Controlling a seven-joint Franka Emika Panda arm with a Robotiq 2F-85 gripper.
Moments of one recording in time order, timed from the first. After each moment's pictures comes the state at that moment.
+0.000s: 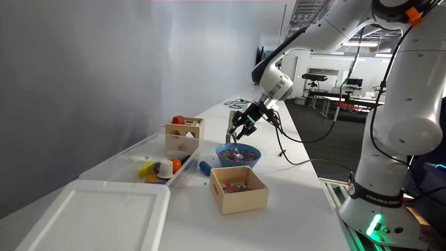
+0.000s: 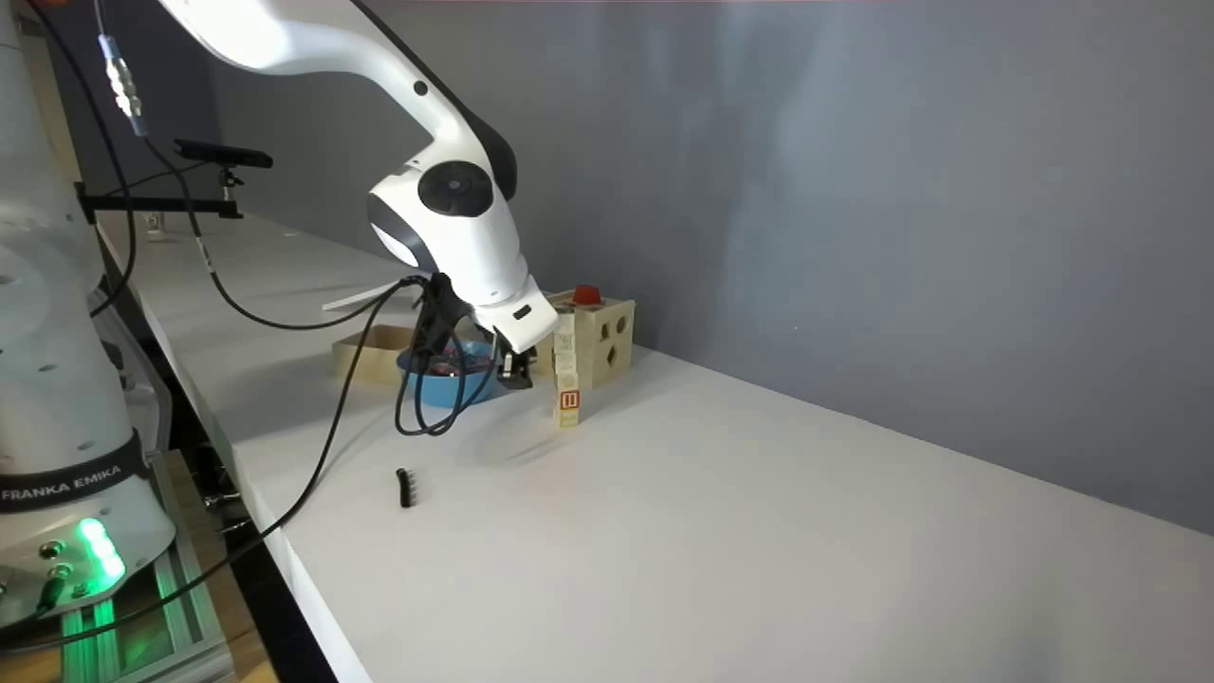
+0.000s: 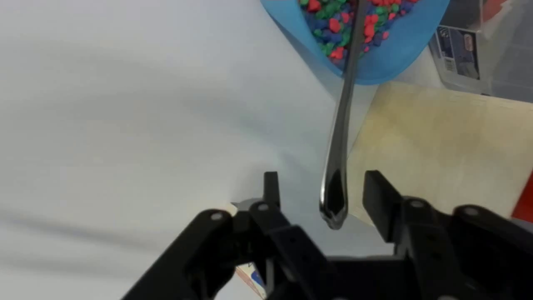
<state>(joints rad) -0.19 -0.04 -0.35 -2.48 1.11 2.45 -0.57</state>
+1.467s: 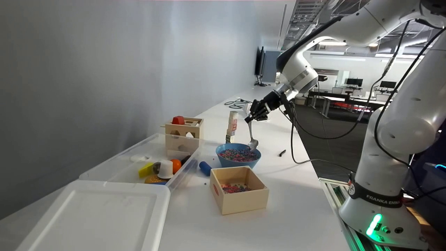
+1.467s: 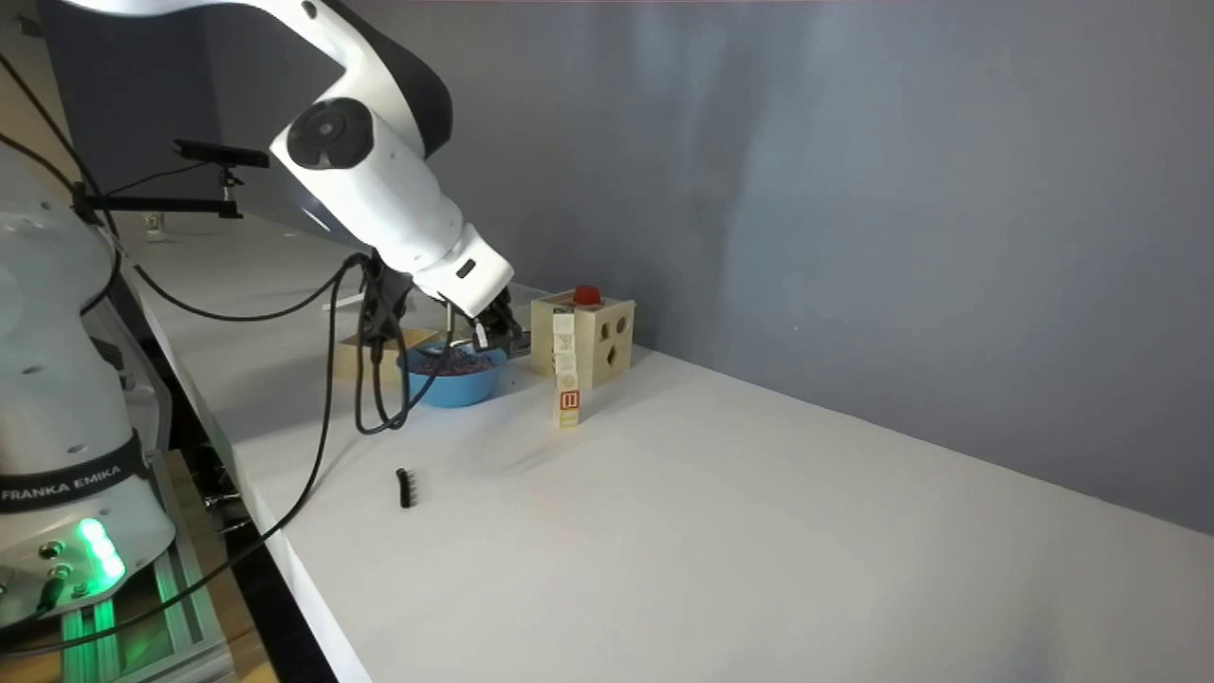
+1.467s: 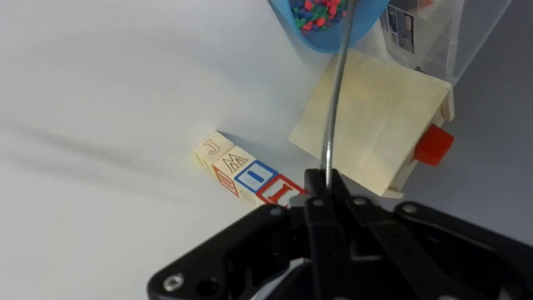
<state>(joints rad) -0.32 -0.35 -0.36 -2.65 1.13 2.46 -0.77</state>
